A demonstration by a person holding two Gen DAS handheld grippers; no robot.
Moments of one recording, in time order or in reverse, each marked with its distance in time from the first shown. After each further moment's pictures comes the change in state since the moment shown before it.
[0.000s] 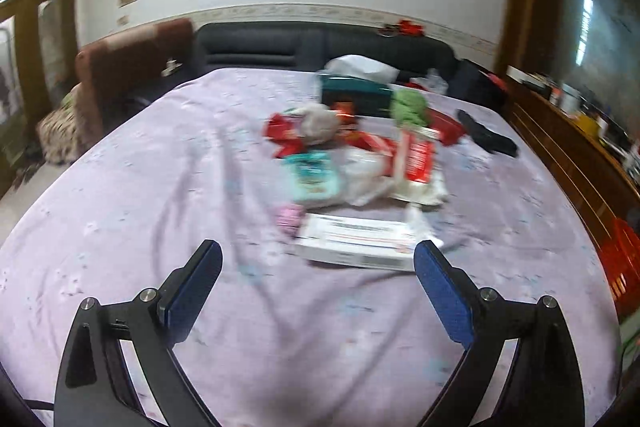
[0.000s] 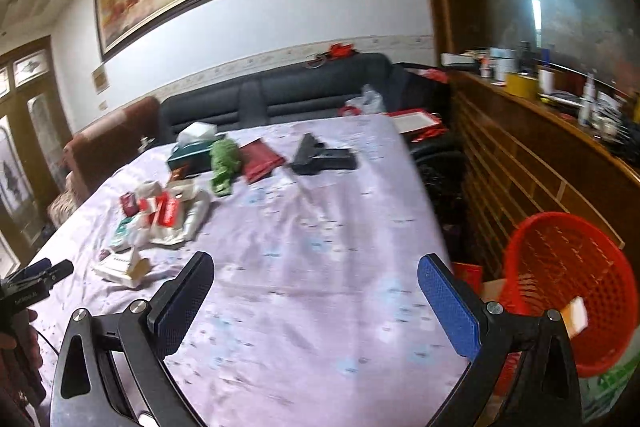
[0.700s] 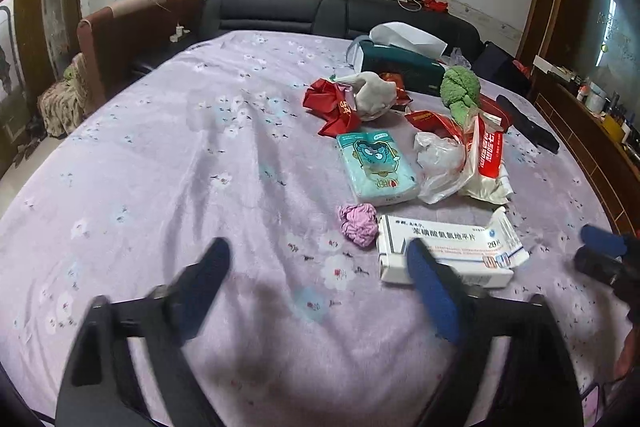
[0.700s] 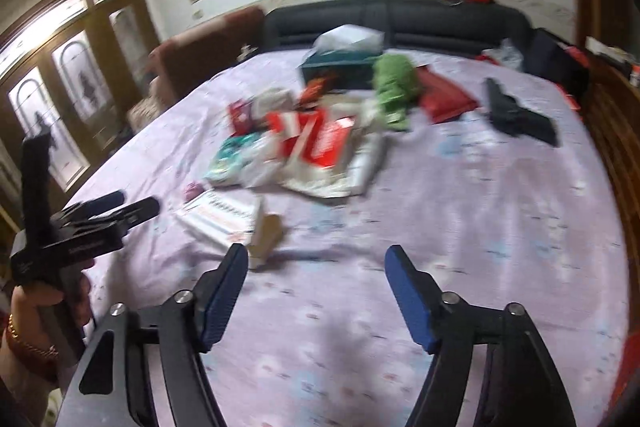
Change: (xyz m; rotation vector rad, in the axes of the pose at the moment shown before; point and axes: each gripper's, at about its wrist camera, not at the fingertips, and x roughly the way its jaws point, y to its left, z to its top) left arm 0.064 0.042 0.012 -0.028 0.129 -0.004; right arm 0.117 0.159 -0.010 -0.217 0.287 0.349
